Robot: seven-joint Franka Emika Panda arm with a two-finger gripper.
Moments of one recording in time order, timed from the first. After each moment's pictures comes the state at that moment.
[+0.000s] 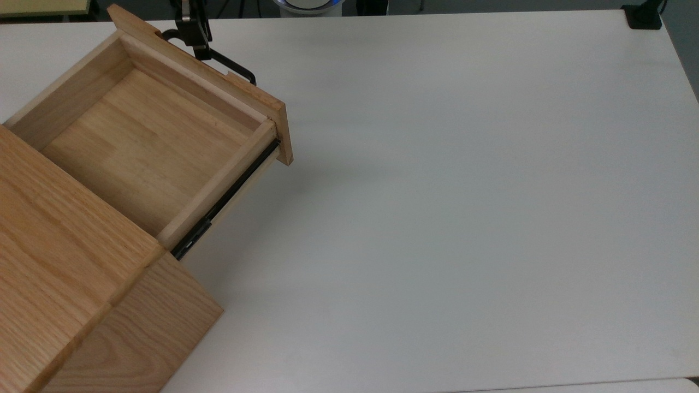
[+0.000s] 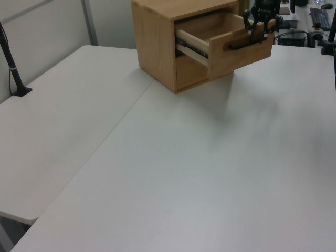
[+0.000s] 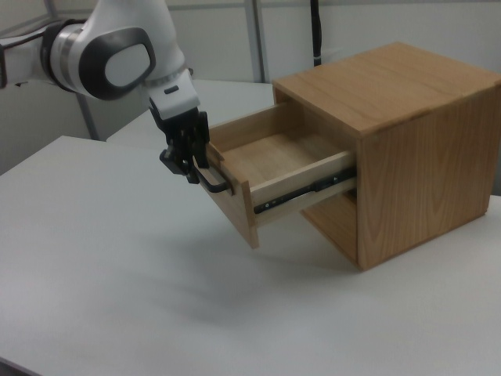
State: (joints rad) arm -0.20 -0.12 0.03 -1.88 0.02 1.94 1.24
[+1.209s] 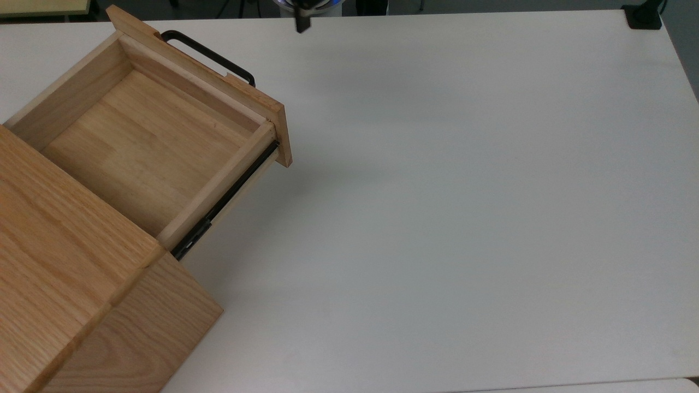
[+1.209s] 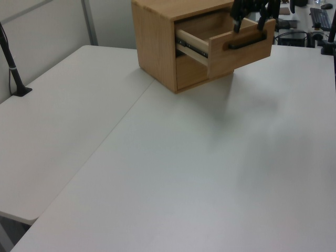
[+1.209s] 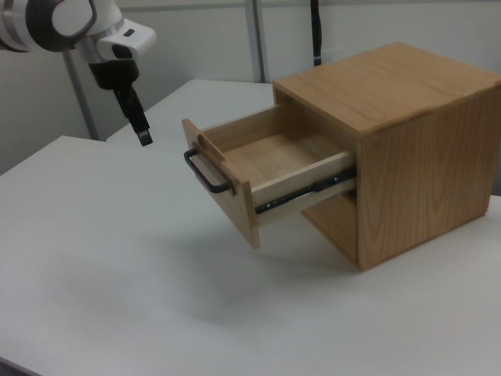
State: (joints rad) arm -0.01 -0.11 0.05 -1.72 0.01 1.79 0.67
